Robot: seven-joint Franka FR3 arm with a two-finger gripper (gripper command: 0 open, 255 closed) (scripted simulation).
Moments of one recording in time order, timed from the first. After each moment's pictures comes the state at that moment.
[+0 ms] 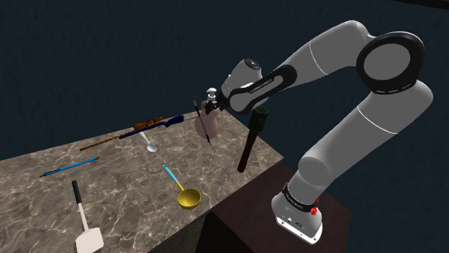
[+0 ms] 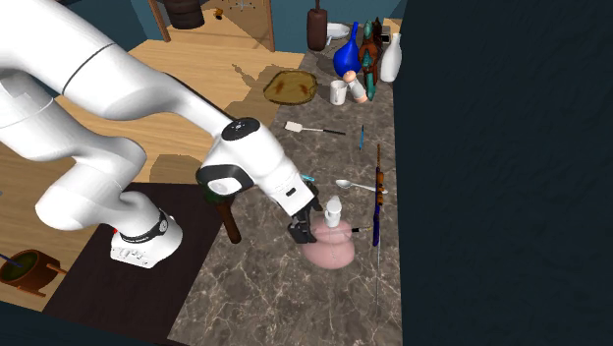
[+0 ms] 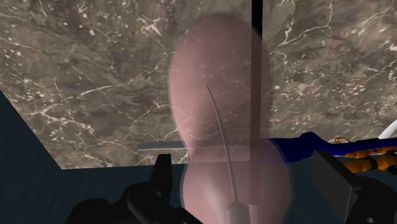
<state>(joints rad) -0.21 -0.16 0.15 -2.62 -0.06 2.92 0.18</state>
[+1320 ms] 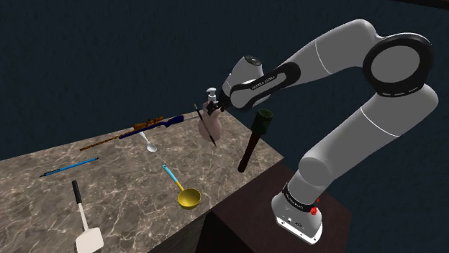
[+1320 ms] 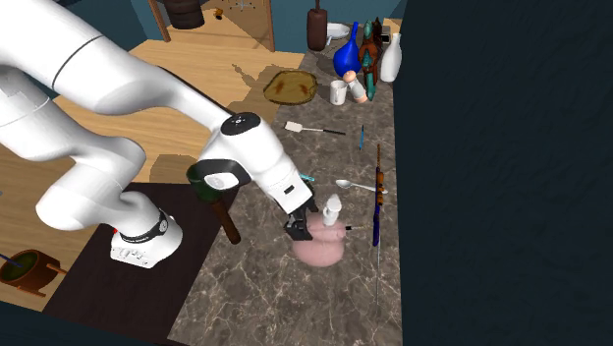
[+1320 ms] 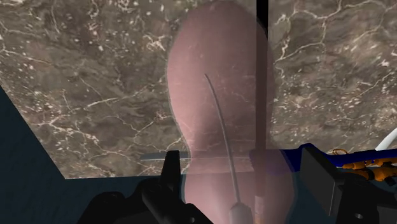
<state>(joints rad) -0.19 -0.20 0.14 -2.62 -0.03 2.82 0.15</state>
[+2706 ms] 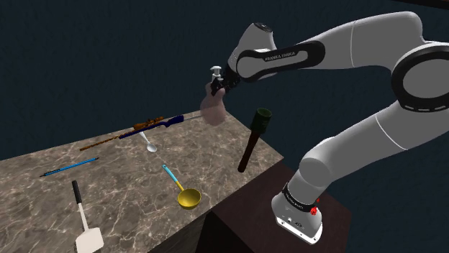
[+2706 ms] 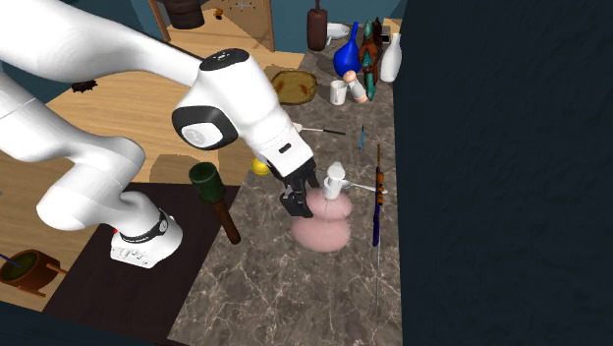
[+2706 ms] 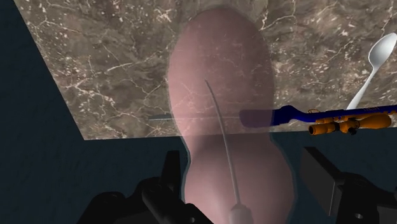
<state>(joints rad) -0.17 -0.38 0.11 -2.47 0.01 2.50 0.11</state>
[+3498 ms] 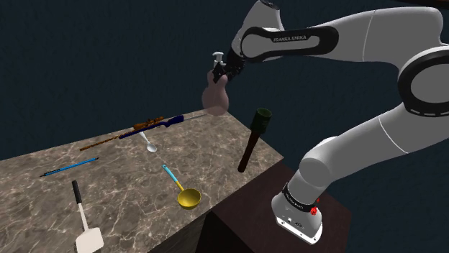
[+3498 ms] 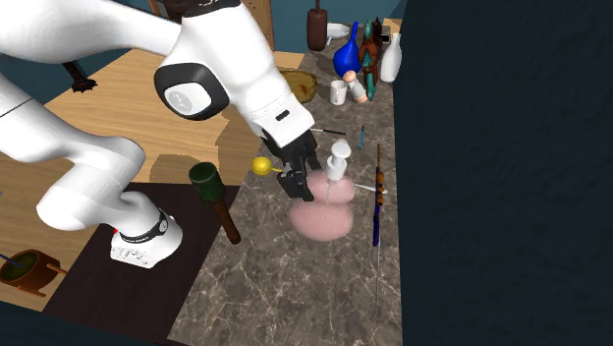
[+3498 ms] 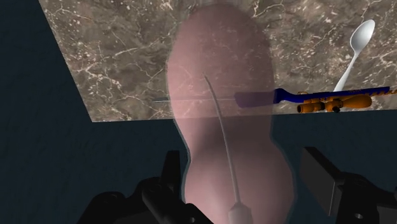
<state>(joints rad) -0.17 -0.42 0.11 -2.35 0.01 2.33 0.11</state>
